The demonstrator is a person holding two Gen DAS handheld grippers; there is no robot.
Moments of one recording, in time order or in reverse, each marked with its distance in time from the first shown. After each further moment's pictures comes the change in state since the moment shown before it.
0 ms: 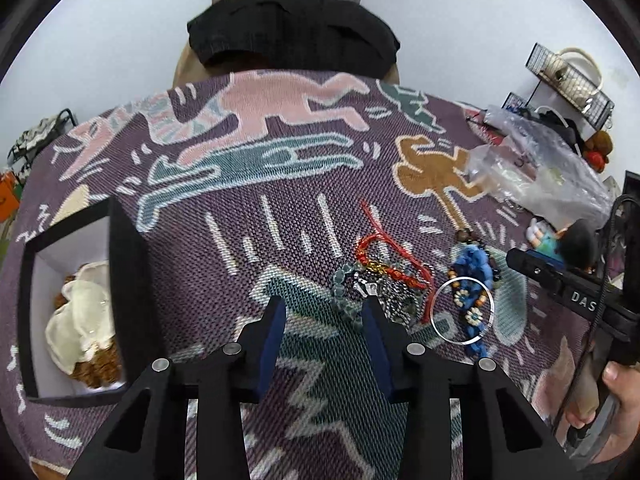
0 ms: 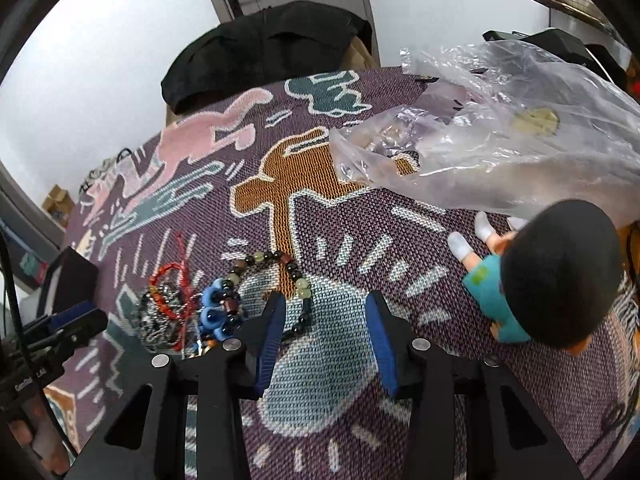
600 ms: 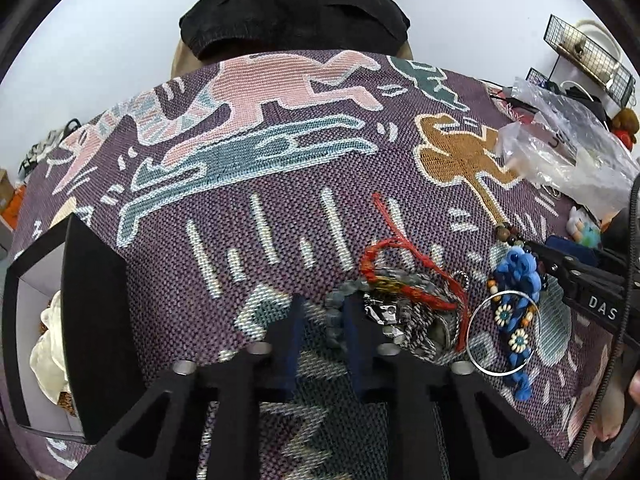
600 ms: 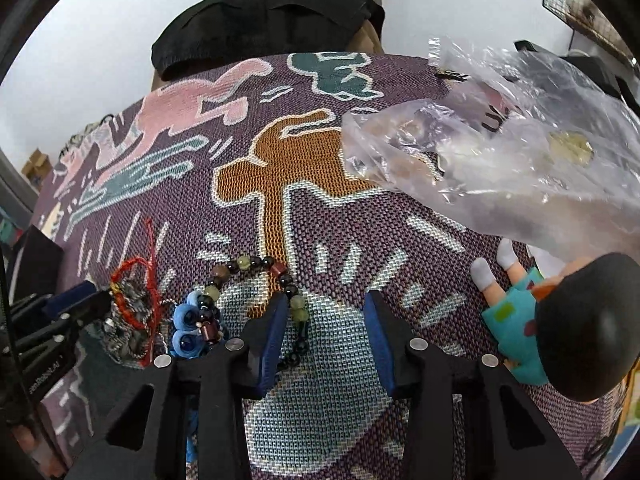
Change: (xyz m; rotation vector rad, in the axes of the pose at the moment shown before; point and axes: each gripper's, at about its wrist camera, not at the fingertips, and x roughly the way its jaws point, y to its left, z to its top) left arm 0.036 -0.009 0.008 0.045 0.035 0.094; right arm 0.031 0.016 0.015 -0.098 0.069 -0.106
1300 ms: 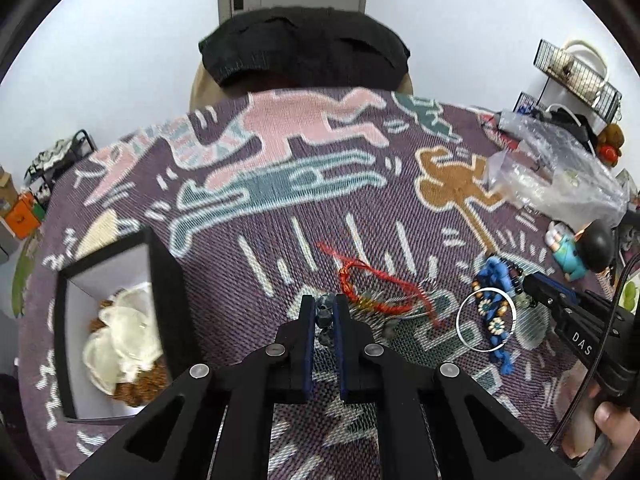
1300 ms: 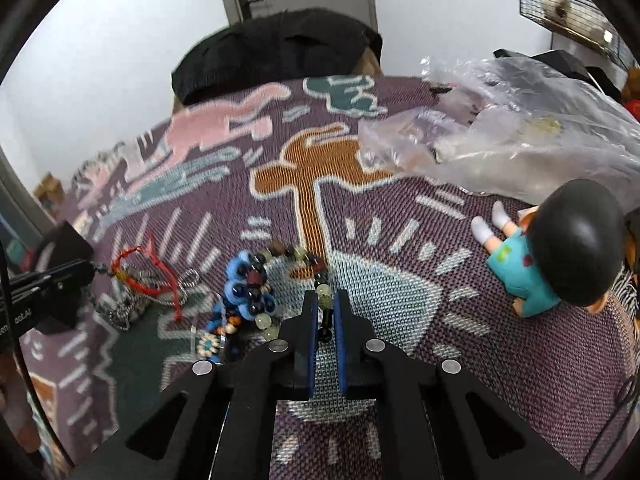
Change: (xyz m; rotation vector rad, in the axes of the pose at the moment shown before) left arm -0.054 0.019 -0.002 -0.001 -0.087 -0.008; right arm -0.035 0.010 -0.040 0.060 -0.142 0.056
